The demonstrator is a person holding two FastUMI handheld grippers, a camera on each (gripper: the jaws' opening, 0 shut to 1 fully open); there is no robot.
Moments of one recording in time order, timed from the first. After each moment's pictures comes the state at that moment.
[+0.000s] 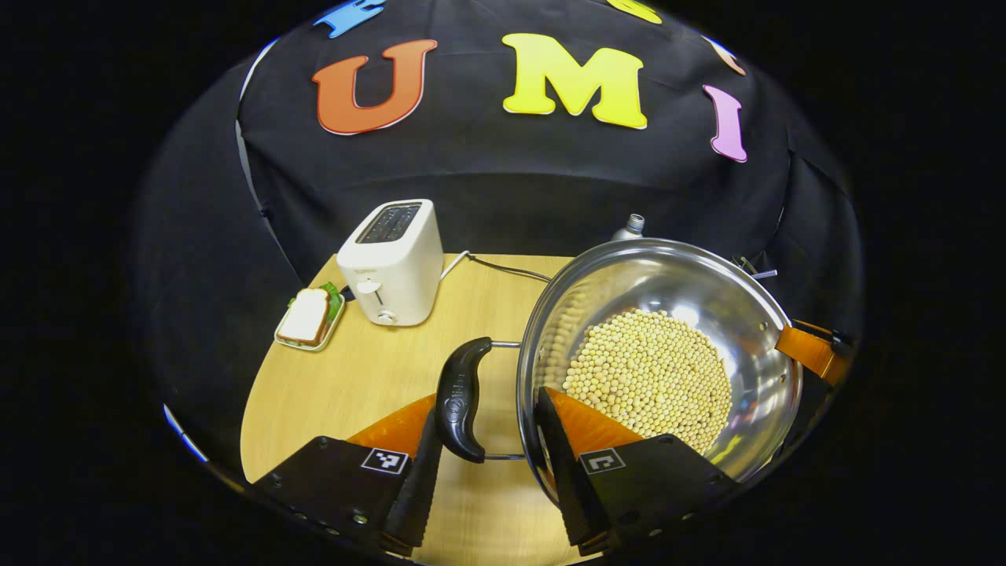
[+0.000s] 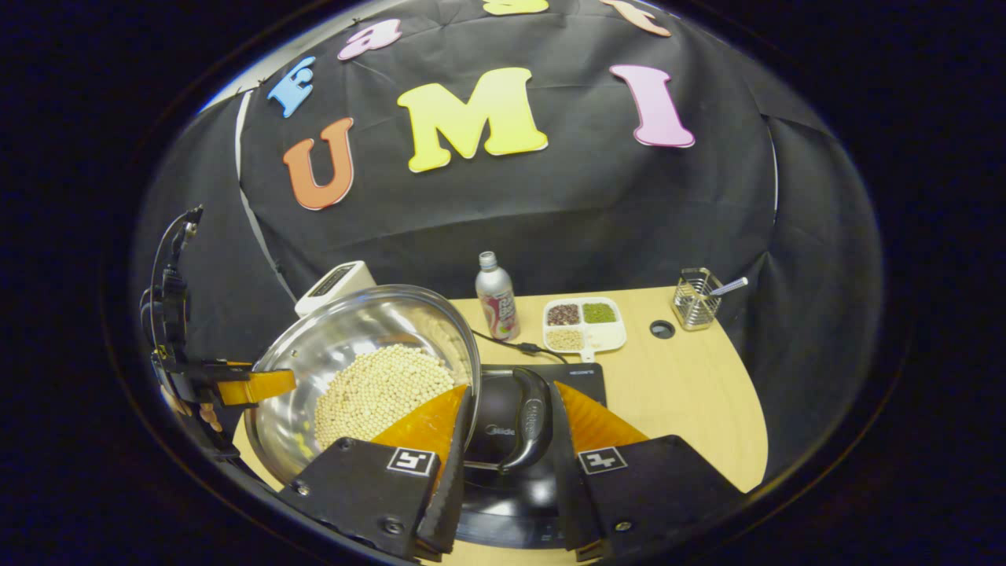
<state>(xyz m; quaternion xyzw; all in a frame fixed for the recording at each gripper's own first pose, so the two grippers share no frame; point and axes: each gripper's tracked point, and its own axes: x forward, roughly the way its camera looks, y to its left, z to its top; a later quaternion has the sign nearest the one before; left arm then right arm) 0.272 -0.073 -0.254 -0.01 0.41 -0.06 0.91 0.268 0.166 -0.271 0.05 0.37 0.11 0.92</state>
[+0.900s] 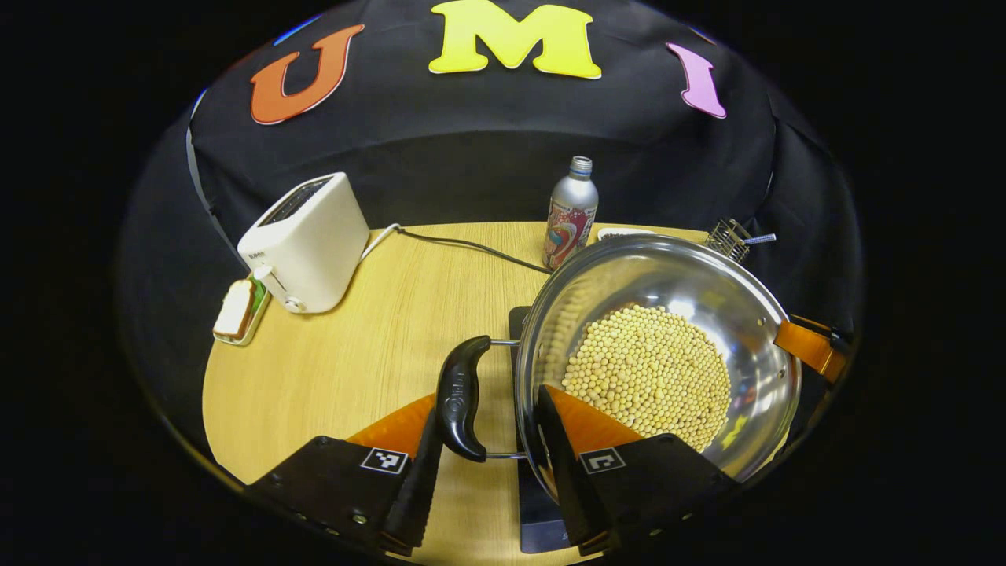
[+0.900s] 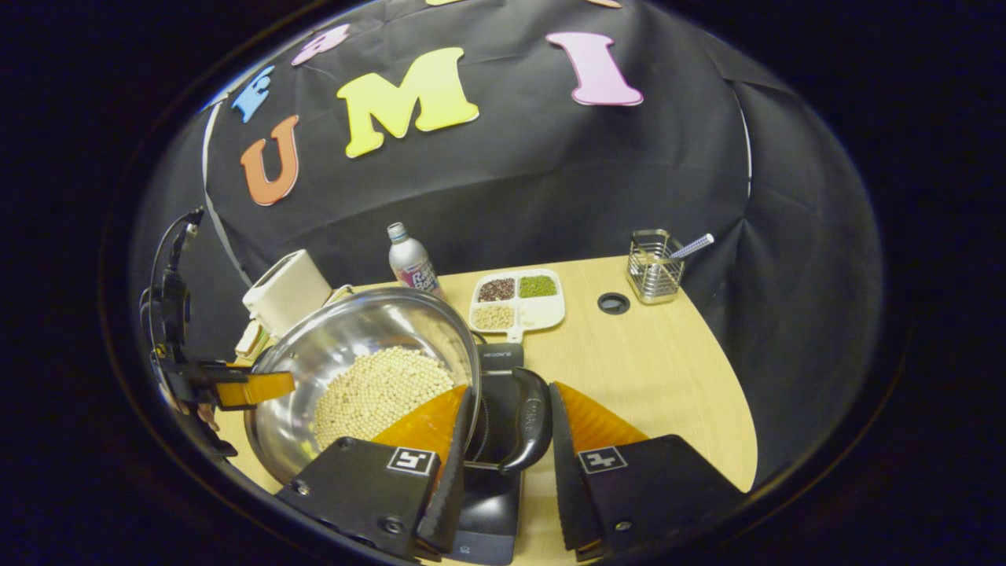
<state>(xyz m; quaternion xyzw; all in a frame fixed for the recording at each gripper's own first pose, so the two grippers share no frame) 0.295 -0.164 -0.339 0.00 0.44 -0.09 0.89 0.302 0.075 -0.350 0.06 0.39 0.08 0.91</state>
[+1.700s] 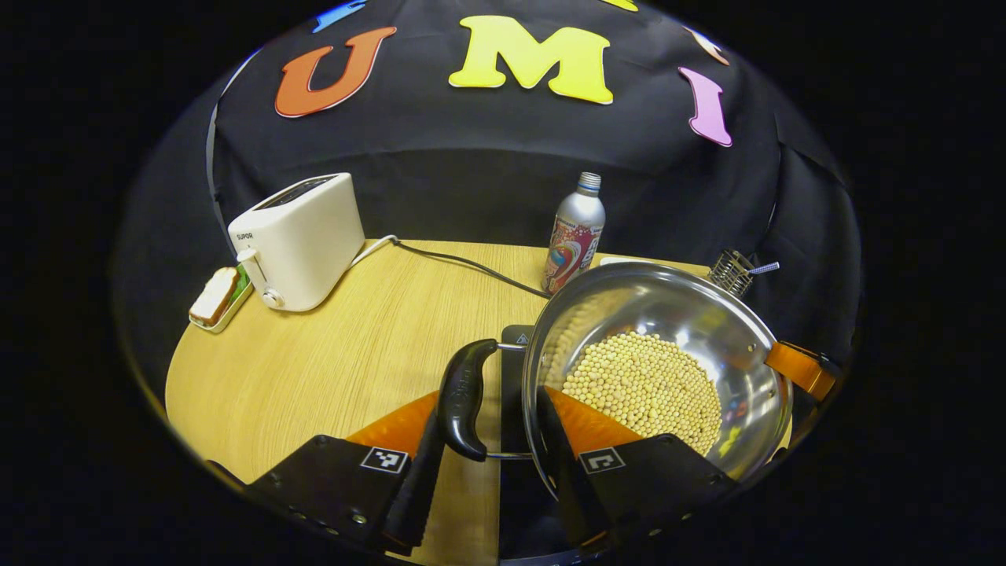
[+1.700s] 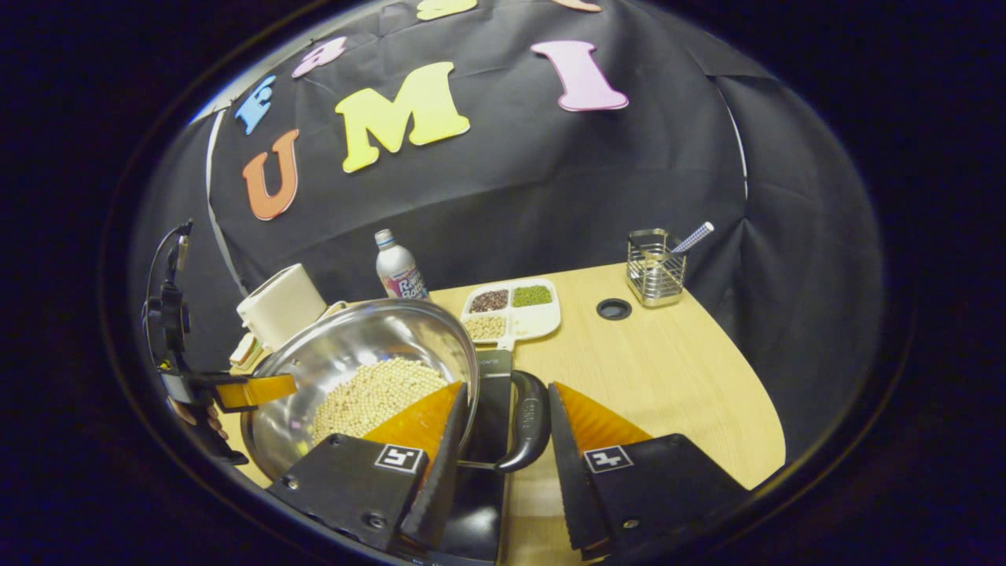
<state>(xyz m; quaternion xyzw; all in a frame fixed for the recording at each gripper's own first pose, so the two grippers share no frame) 0.315 -0.173 -0.360 -0.05 0.36 -0.08 0.93 0.311 0.065 -0.380 0.08 0.34 0.08 0.93</state>
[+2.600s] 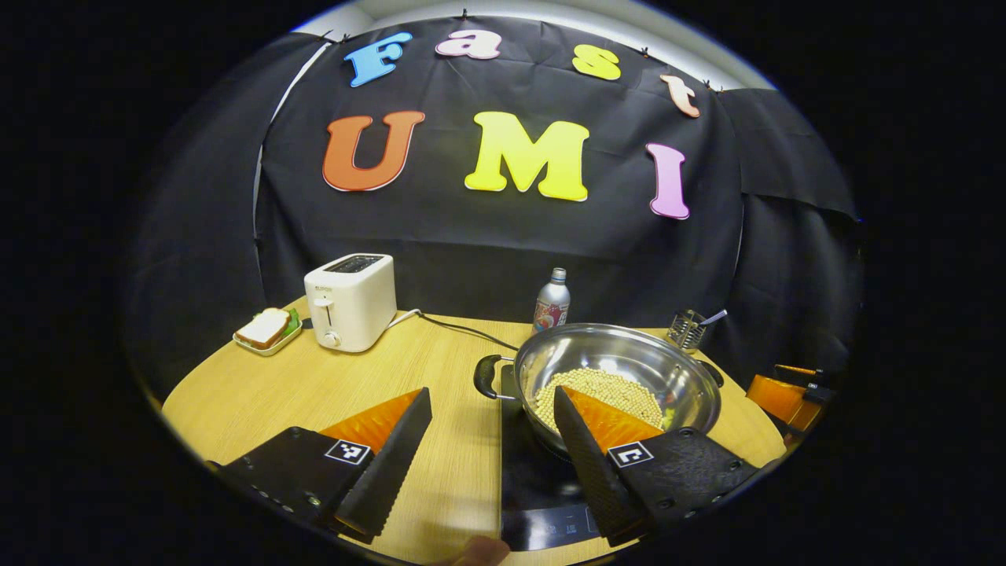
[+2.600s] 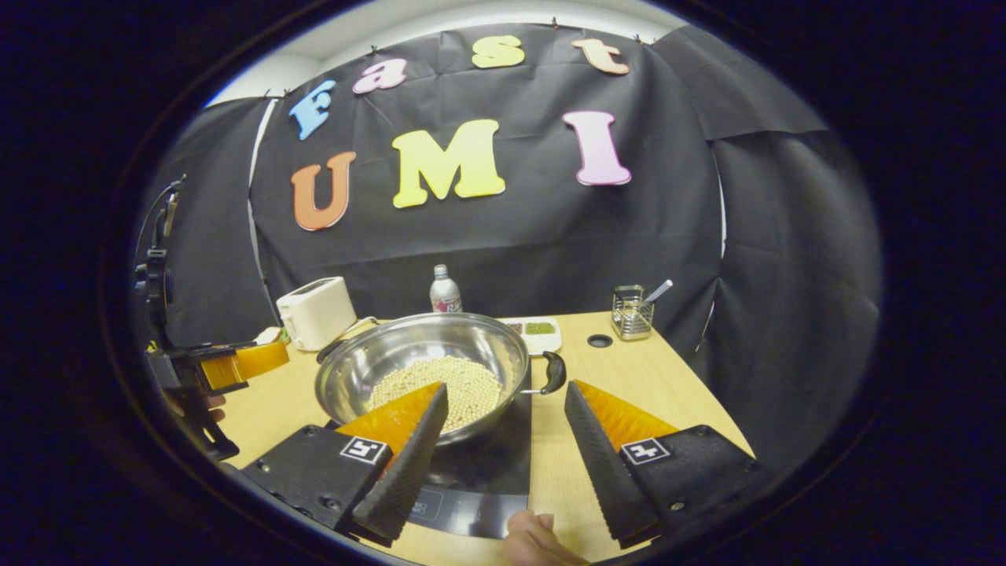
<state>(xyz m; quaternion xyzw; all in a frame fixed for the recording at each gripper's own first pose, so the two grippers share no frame) 0.202 -0.152 -0.255 -0.07 0.18 -0.08 0.98 0.180 0.078 -0.299 0.03 0.22 0.08 0.97</state>
